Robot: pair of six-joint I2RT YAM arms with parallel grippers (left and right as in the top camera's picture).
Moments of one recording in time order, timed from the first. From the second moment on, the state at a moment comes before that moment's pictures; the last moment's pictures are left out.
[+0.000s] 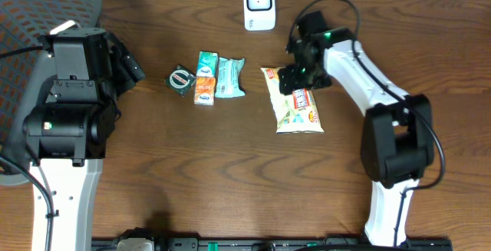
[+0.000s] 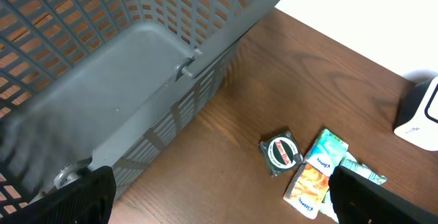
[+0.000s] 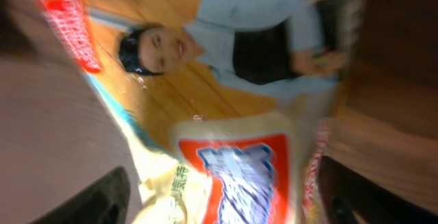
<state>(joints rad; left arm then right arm) -0.03 1.22 1.46 -1.02 -0.35 -0.49 0.31 2.13 1.67 -0.97 -0.17 0.07</state>
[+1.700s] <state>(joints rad) -0.03 1.22 1.46 -1.02 -0.35 -0.49 0.36 2.38 1.91 0.15 0.04 0.25</state>
